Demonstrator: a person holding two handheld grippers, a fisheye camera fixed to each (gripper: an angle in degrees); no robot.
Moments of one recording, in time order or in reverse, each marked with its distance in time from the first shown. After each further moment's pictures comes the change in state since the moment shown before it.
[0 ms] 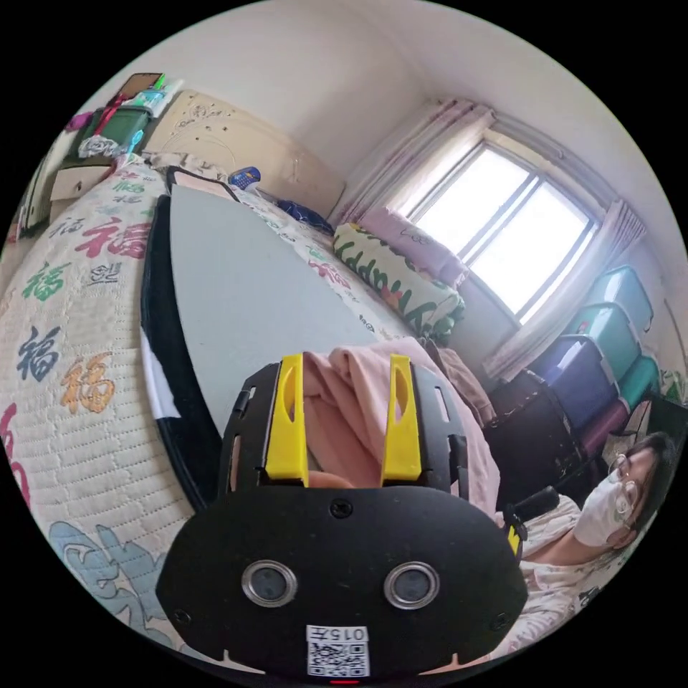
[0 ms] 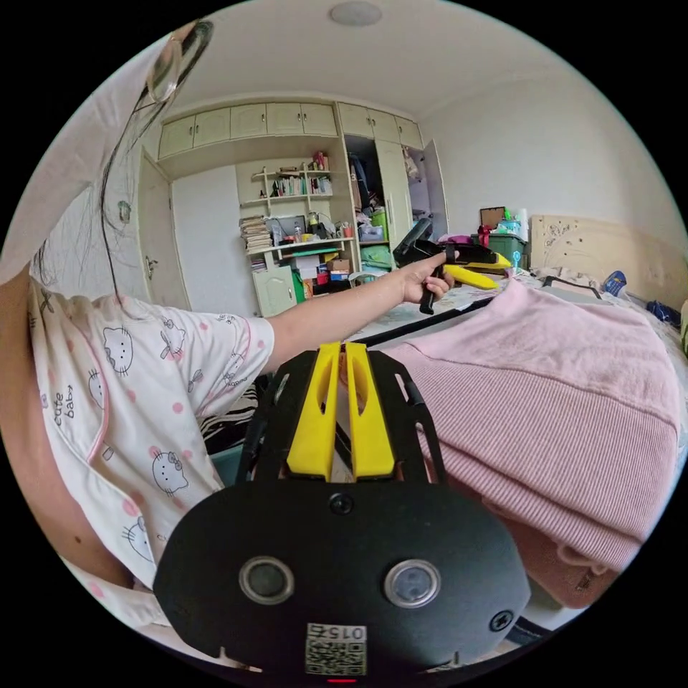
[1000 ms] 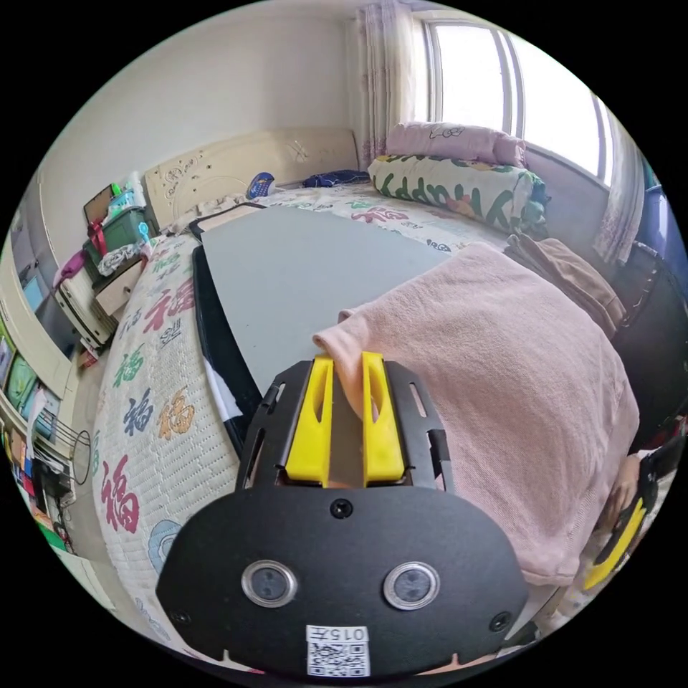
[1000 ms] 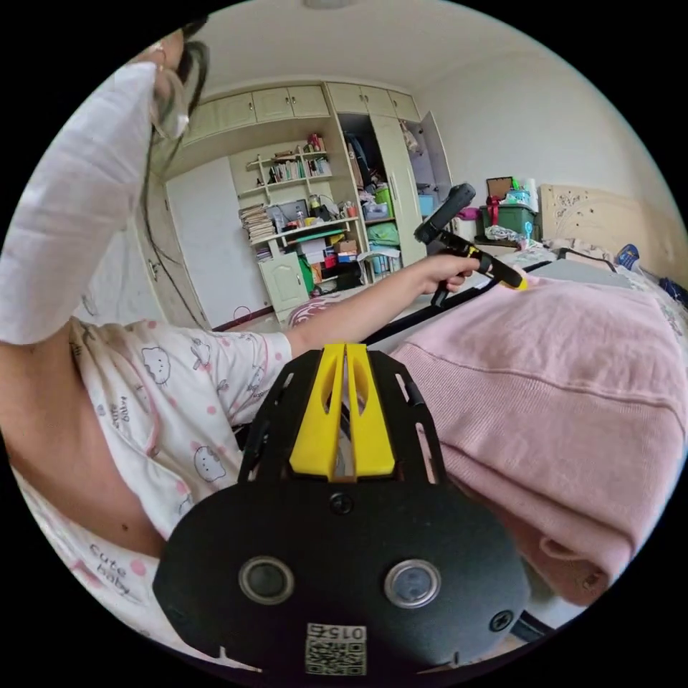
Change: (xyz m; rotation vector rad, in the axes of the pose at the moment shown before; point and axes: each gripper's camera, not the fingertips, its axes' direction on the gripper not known) left arm 0.147 -0.024 0.022 -0.107 -0.552 0.266; right arm -0.242 -0.165 -0.101 -0.036 -0.058 0.054
